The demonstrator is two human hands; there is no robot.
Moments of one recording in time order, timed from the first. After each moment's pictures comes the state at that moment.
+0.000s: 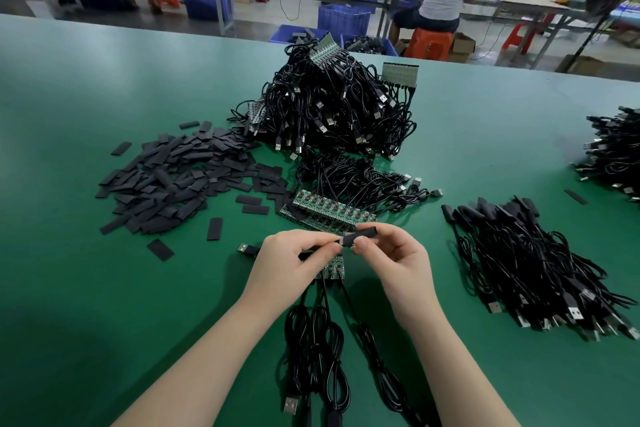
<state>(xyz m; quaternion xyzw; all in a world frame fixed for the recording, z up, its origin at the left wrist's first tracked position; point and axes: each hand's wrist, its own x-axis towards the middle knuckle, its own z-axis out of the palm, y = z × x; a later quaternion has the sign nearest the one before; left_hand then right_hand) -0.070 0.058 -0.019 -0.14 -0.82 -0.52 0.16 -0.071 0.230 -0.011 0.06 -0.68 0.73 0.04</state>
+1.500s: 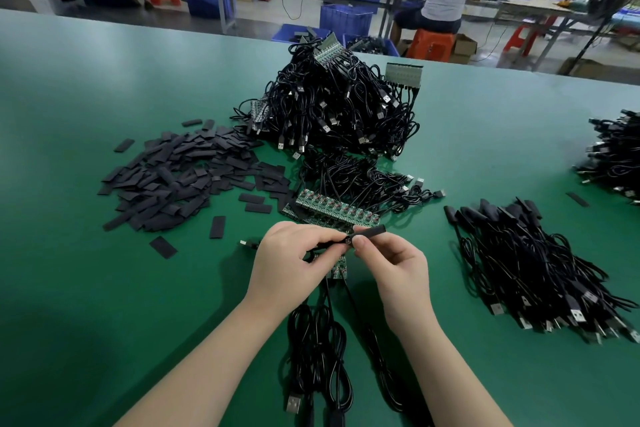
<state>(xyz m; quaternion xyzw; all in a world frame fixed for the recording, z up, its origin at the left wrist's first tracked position) -0.068 0.063 -0.015 -0.16 -0.84 -0.42 0.31 -0.066 0.218 -0.013 0.04 -0.65 0.75 0.07</state>
